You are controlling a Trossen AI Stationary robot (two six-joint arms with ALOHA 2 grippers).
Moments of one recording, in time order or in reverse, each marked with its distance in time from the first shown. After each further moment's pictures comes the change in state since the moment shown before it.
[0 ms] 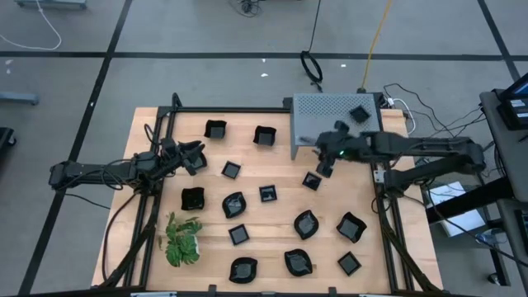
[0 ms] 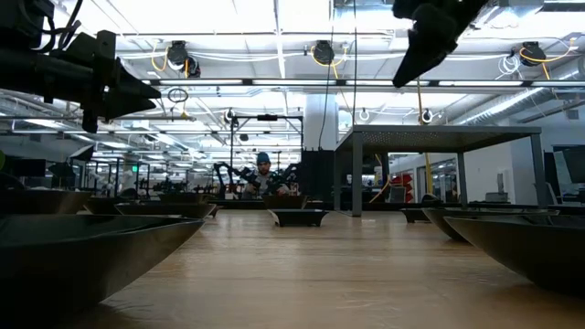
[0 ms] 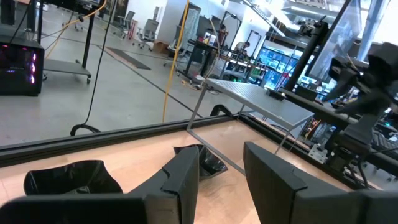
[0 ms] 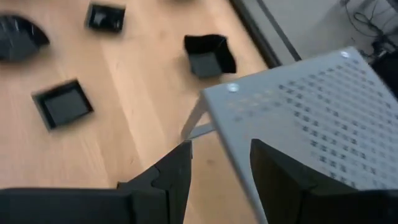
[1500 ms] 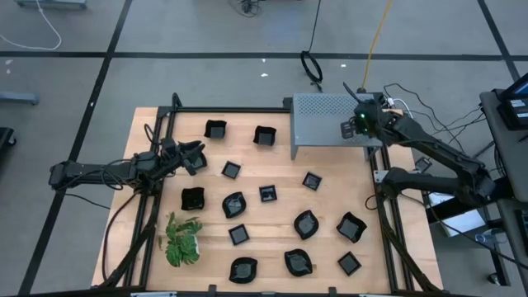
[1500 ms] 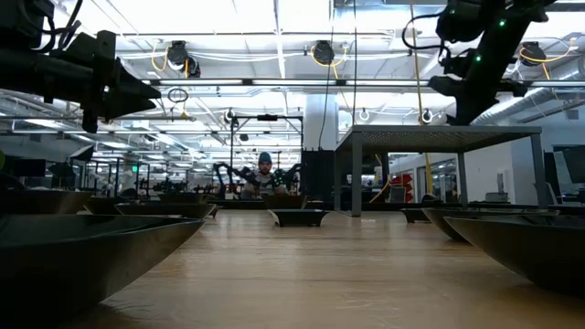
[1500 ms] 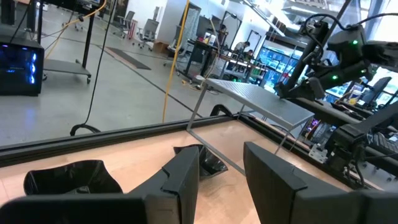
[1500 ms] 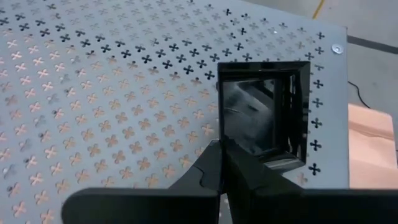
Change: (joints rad) left arm 0.000 0.000 0.000 0.000 0.000 0.000; right arm -0.666 -0.205 -0.201 -0.089 0.021 0.333
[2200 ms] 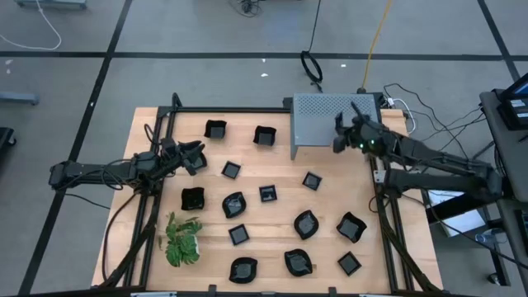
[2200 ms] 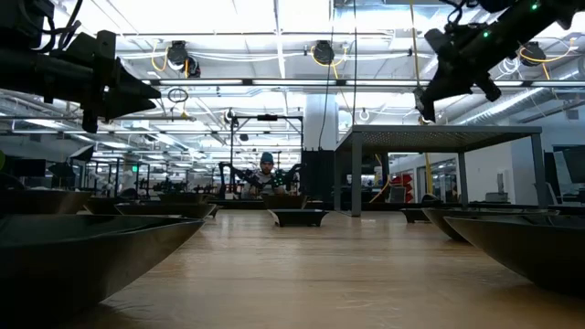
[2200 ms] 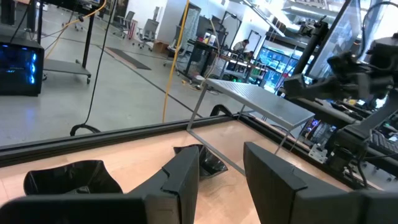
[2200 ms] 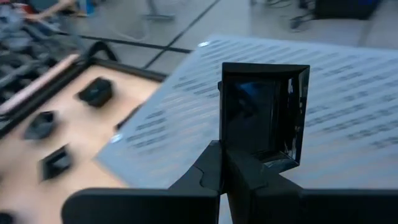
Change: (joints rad) left arm 0.000 0.000 0.000 0.000 0.000 0.000; right arm 0.350 -0.218 -0.202 0.414 0.000 0.092
